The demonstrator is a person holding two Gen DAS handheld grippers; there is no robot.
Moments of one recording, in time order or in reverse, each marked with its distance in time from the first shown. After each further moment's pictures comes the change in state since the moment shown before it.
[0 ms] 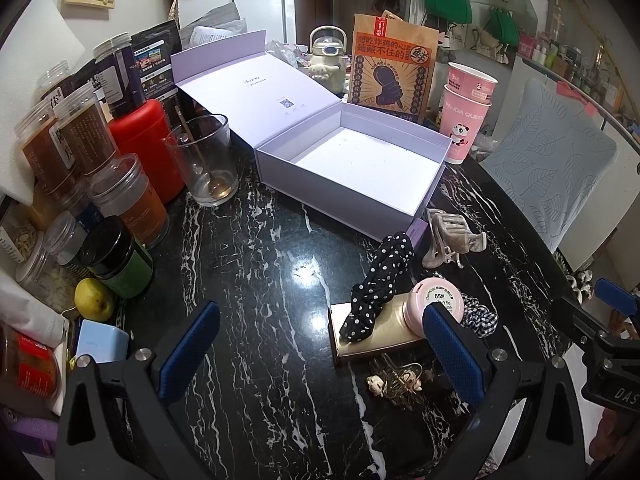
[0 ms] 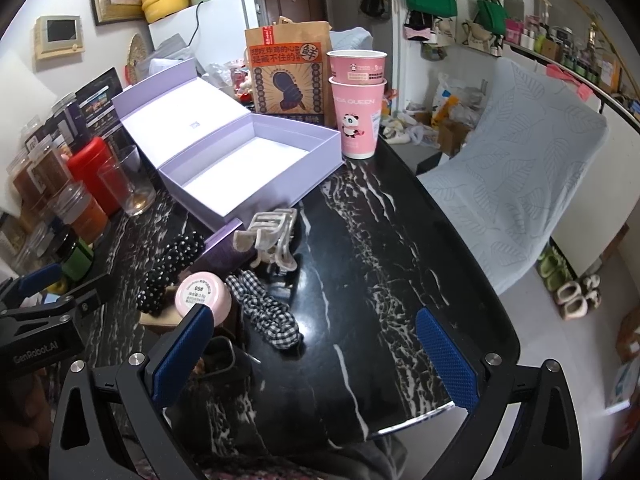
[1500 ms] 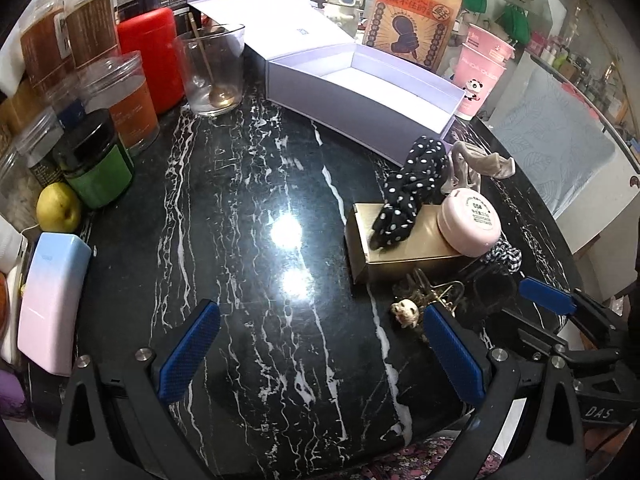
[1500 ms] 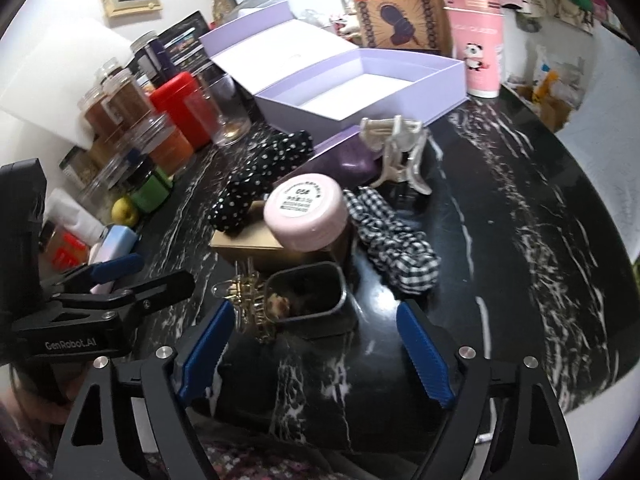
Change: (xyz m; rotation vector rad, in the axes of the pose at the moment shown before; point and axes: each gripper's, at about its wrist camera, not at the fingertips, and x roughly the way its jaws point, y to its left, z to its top) left arm 0.033 0.026 -0.063 -0.096 0.127 -0.089; right arm 0.056 0.040 -0.051 -0.101 0.118 0.380
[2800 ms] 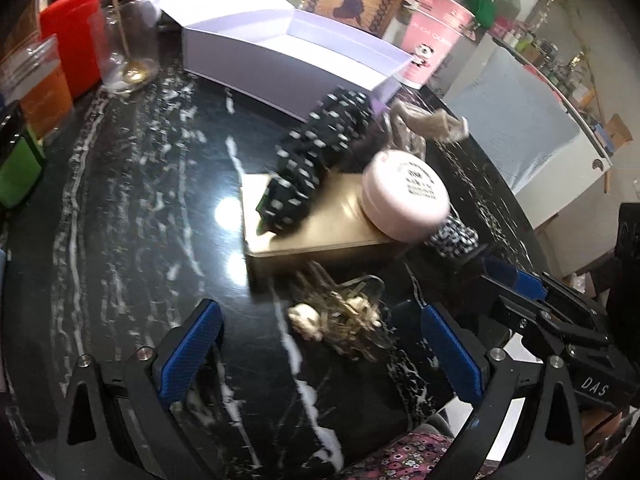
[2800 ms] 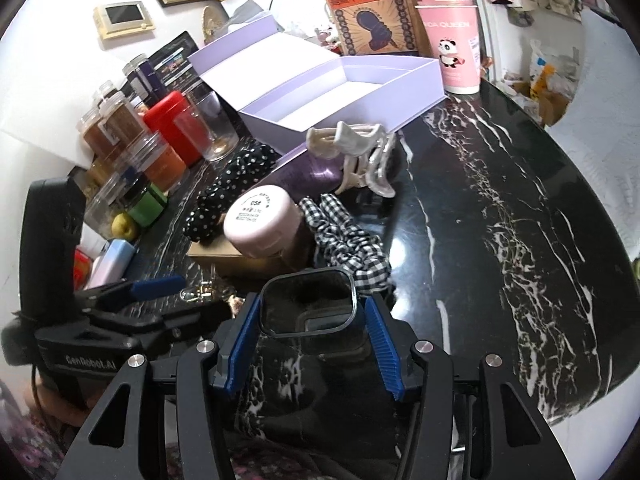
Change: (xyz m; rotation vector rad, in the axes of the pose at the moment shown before) left arm 0.036 -0.039 -0.002 0.054 0.095 -0.202; right arm -0.015 -0.035 -0.003 0.053 -0.037 0.026
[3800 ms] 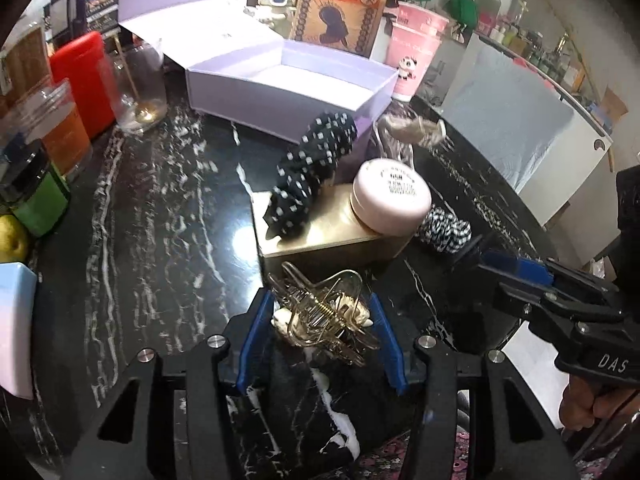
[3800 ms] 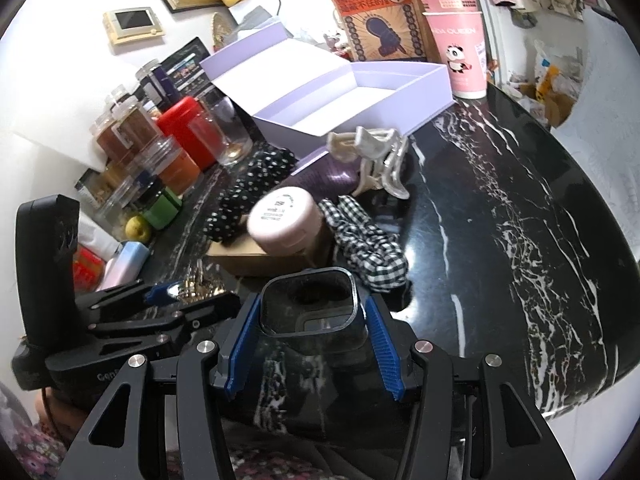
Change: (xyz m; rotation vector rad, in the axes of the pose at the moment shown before) left arm -0.026 -0.007 -0.009 0.093 -0.112 0.083; right arm -0.010 0.012 -0.004 -0.004 -0.026 0.038
